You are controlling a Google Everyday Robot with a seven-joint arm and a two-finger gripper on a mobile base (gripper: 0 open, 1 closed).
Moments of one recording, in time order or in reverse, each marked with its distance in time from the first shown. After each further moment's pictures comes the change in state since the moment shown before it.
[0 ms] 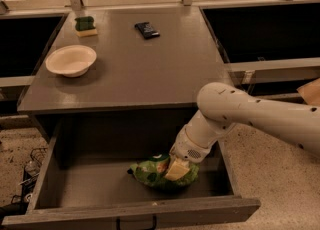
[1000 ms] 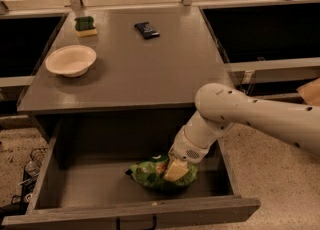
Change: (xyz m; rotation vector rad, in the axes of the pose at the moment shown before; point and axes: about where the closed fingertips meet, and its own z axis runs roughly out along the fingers) arm 0.000 0.000 0.005 -0.011 0.001 0.003
